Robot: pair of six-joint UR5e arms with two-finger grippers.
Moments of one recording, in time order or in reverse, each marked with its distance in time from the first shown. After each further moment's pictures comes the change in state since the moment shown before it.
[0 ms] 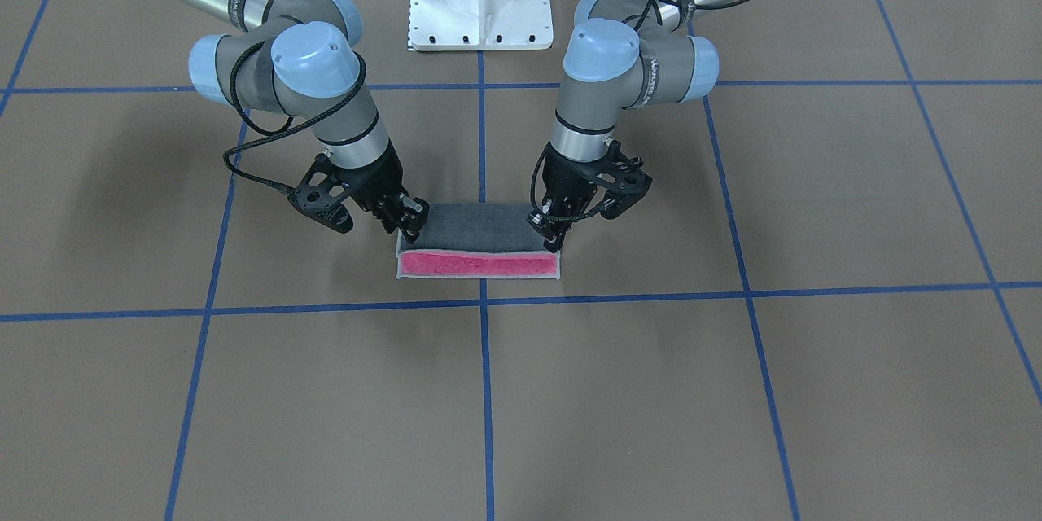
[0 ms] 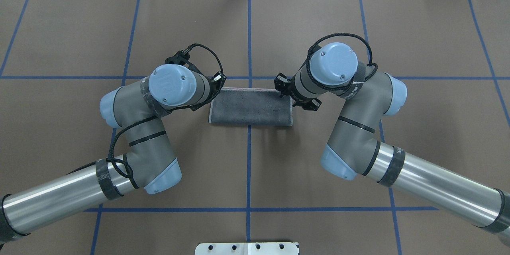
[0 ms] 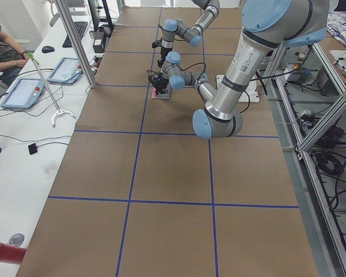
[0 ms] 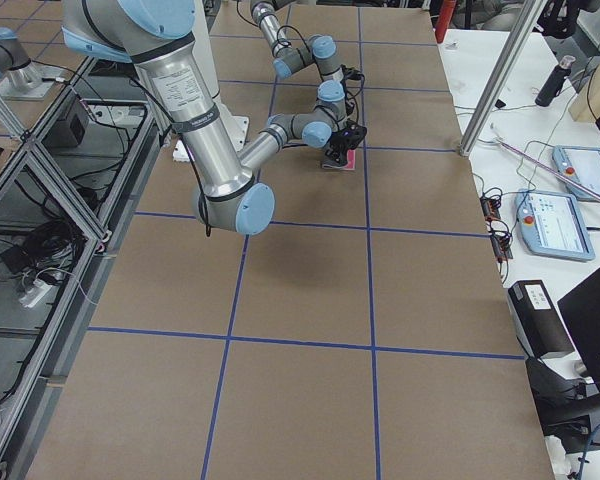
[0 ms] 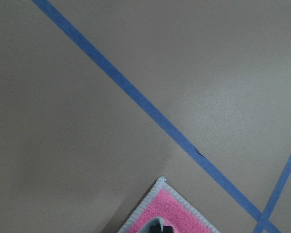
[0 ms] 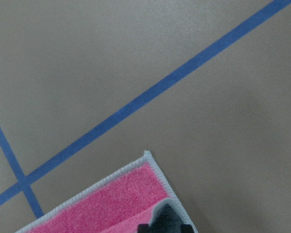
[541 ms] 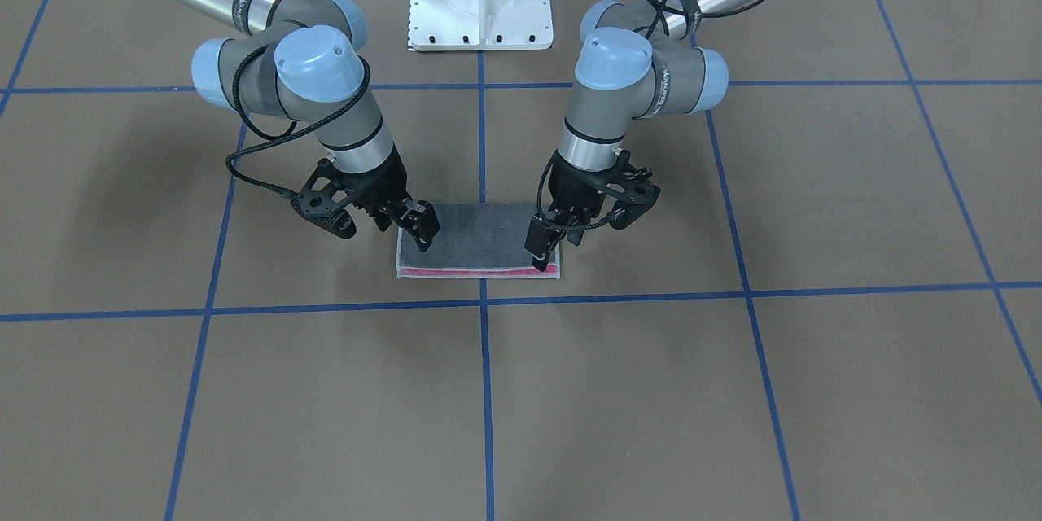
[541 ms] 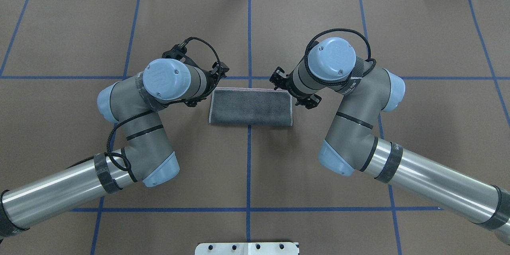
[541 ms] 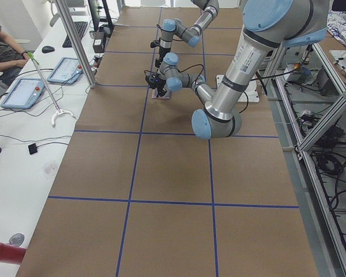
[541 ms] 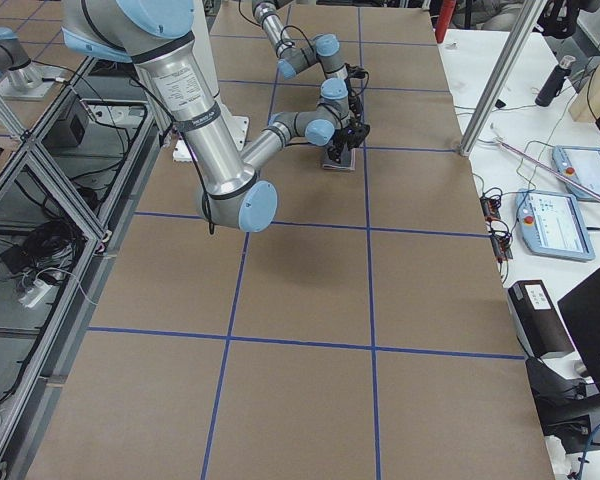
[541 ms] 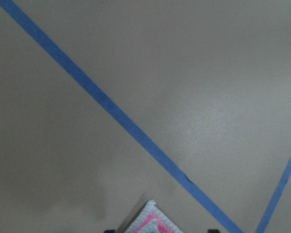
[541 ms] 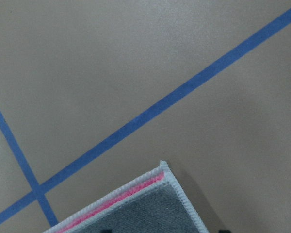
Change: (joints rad) left arm -0.021 0.000 0.017 -0.062 -0.004 -0.002; right arm 0.008 0.008 0.004 0.001 0.005 0.012
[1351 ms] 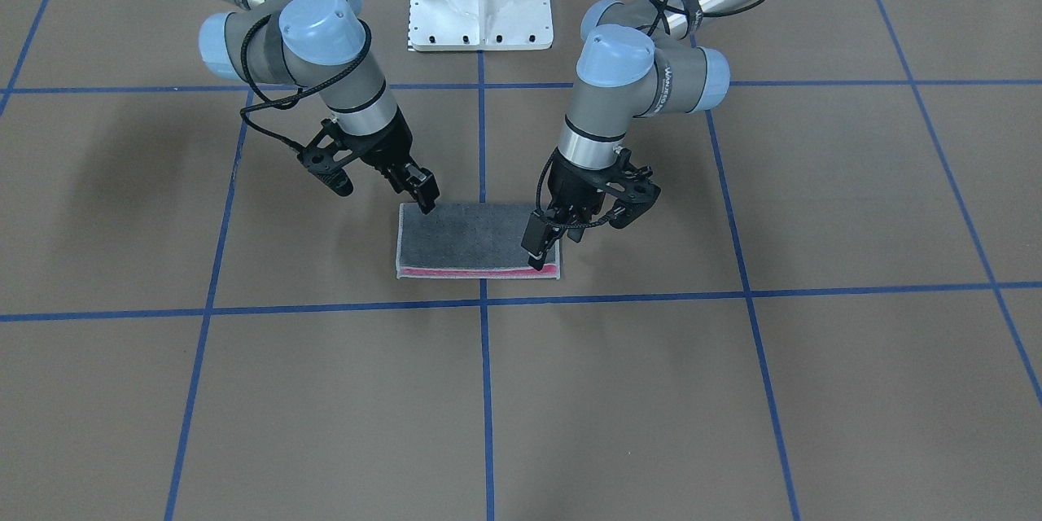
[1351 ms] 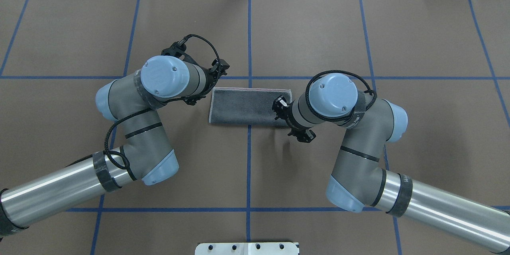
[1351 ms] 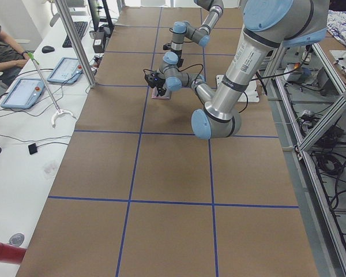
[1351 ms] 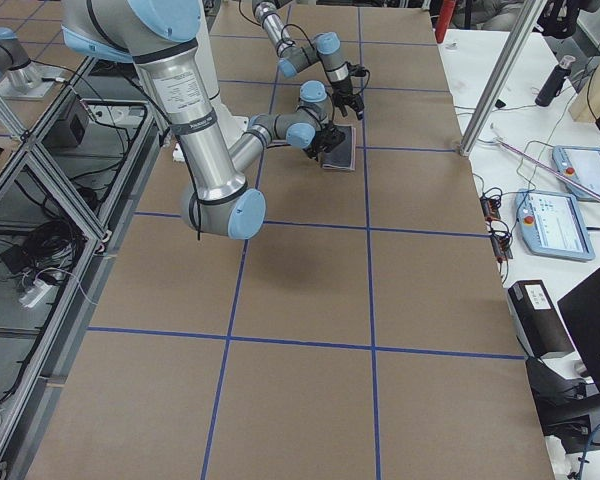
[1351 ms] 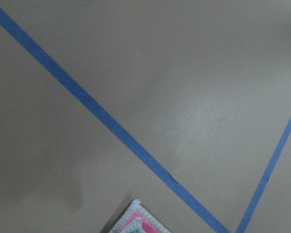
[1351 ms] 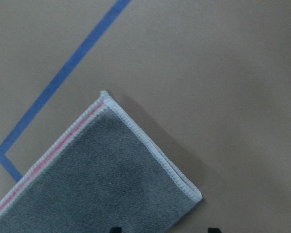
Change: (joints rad) left arm -0.008 0.000 -0.007 0.003 -0.004 0.004; right arm -0.107 -0.084 0.095 0.002 -0.013 0.348
